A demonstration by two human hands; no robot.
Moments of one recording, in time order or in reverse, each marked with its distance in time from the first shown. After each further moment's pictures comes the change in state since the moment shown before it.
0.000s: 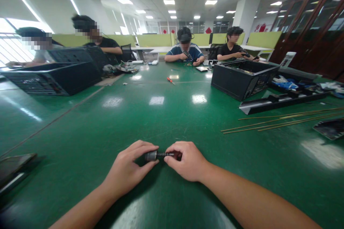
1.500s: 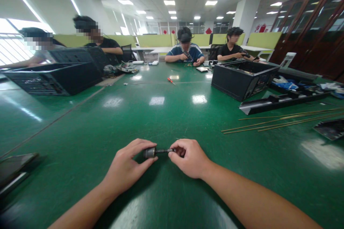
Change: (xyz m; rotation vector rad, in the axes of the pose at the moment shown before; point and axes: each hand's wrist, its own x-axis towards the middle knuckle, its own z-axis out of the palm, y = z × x) left_hand 0.001 -0.003 -0.006 0.013 0.013 -0.069; right_hand 0.001 0.003 -0.002 0.057 0.048 0.102
